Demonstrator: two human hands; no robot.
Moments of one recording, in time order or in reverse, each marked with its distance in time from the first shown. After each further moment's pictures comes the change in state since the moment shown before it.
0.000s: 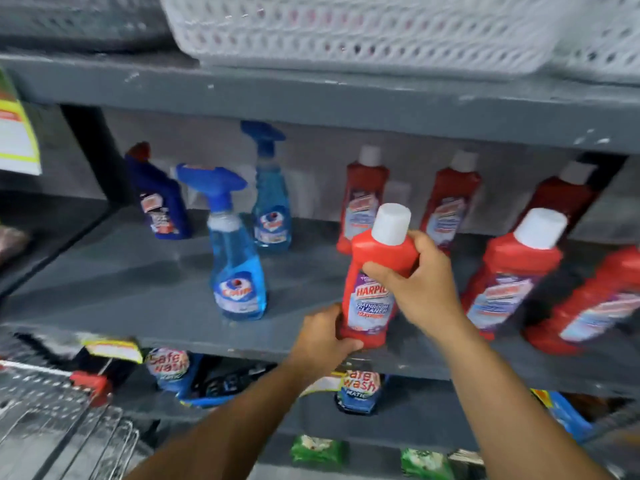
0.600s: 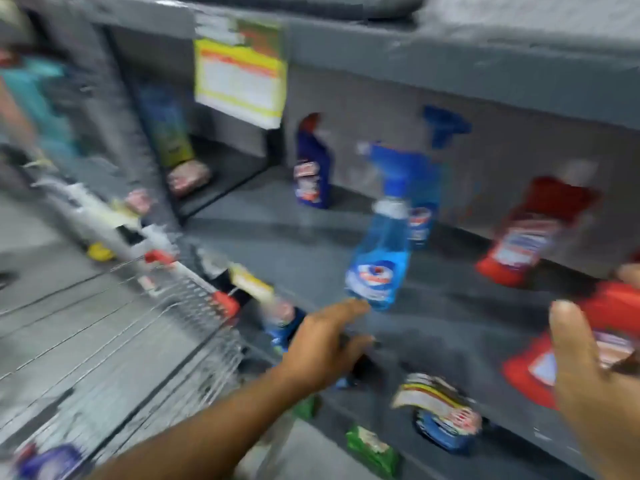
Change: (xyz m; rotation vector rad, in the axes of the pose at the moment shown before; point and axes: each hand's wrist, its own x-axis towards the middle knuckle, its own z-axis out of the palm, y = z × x) left_hand -0.093 -0.062 -0.107 0.142 0.420 0.062; right_hand -0.009 -0.009 0.001 -0.065 -0.140 -0.257
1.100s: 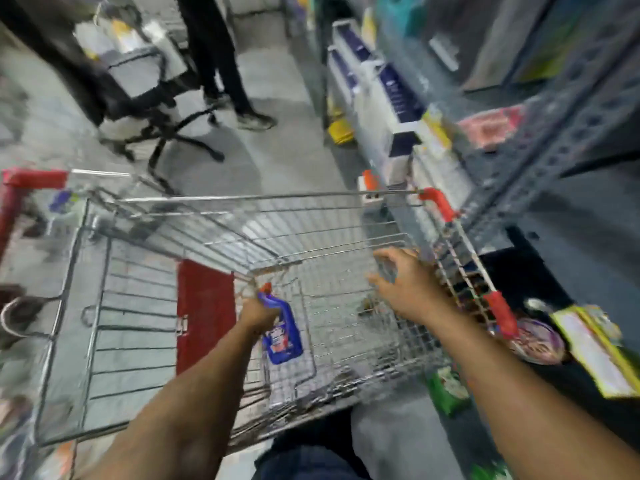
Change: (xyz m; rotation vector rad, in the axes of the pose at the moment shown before) left_hand -0.287 -0.362 -0.237 -0.230 0.560 -1.648; right_hand -0.096 -0.127 0.589 -0.160 -1.327 -0.220
